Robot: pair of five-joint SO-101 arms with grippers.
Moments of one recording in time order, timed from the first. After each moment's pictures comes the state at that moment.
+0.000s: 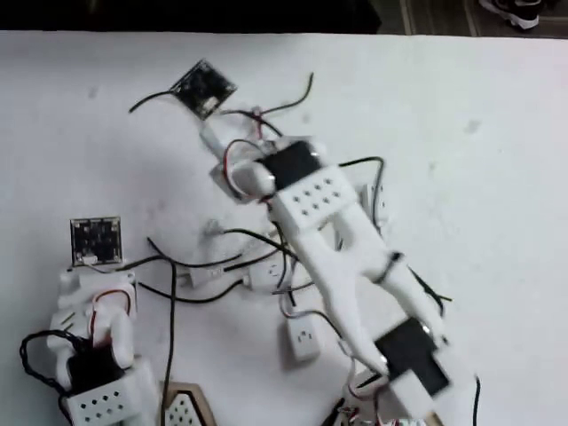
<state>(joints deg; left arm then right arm) -25.9 -103.5 93.8 57.6 -16.3 -35.5 -4.2 -3.0 65.9 17.8</state>
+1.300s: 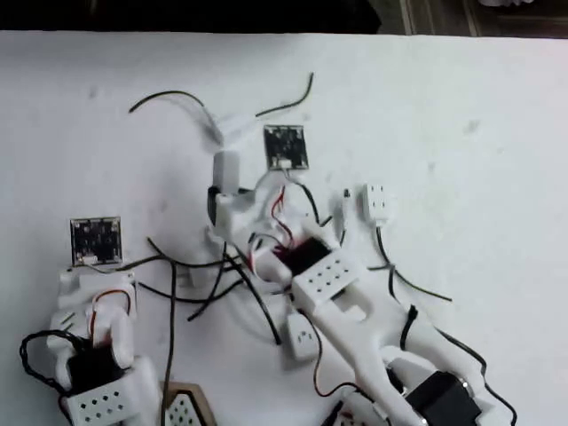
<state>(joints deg) -25.9 -103.5 93.8 57.6 -16.3 -40.4 -22.2 49.8 13.2 -29.2</state>
